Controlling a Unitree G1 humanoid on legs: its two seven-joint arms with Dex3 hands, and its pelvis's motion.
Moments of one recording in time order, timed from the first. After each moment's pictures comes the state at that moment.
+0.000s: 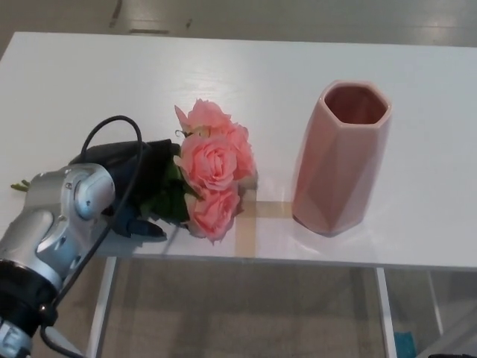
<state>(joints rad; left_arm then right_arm) -0.67 0.51 -0.42 0.50 0.62 0.14 -0.39 -0.26 -0.28 -0.10 1.26 -0.07 -0.15 -0.12</state>
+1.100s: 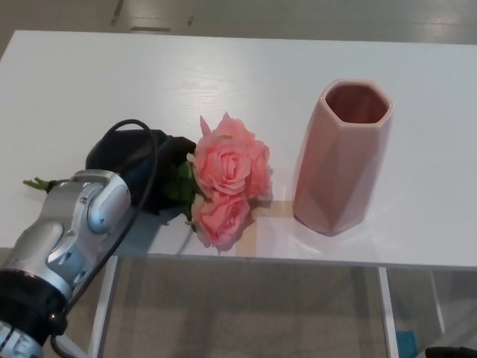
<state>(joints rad) -0.64 0.47 -0.39 0.52 0.65 -0.06 -0.10 -0.27 -0.28 -0.09 1.26 -0.07 -0.15 -0.11</state>
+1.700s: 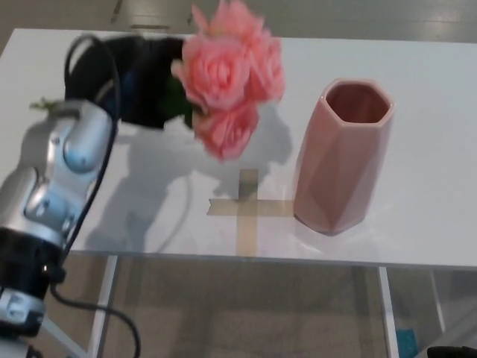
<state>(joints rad) -0.78 0.43 -0.17 0.43 0.55 -0.14 -0.04 -0.27 -0.28 -0.10 1.26 -0.07 -0.15 -0.10</state>
